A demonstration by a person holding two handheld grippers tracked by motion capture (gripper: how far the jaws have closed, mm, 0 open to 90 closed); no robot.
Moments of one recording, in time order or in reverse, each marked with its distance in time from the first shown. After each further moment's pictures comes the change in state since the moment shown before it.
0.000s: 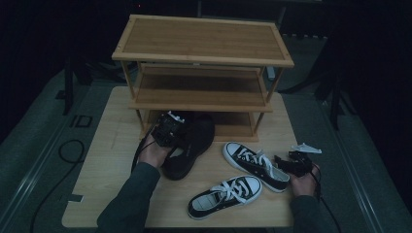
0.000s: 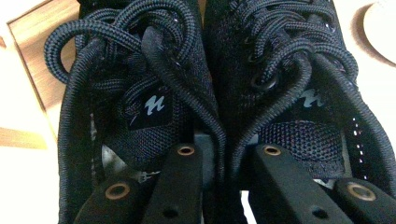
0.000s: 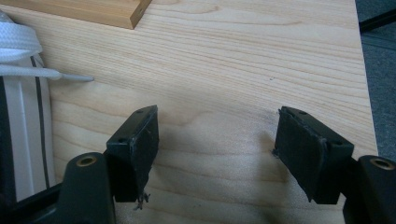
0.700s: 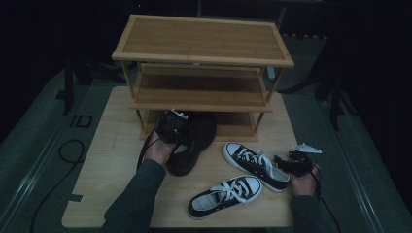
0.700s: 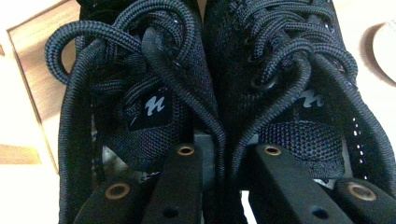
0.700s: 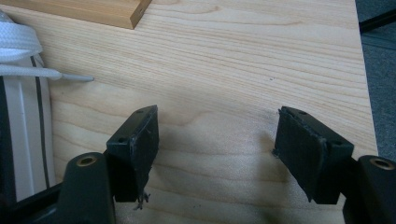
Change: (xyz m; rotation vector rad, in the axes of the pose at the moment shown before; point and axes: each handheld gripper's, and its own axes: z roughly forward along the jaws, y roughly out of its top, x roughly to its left) left arm -0.002 0.014 0.013 -0.017 0.020 -0.038; right arm 0.000 0.000 0.000 0.001 0.001 0.002
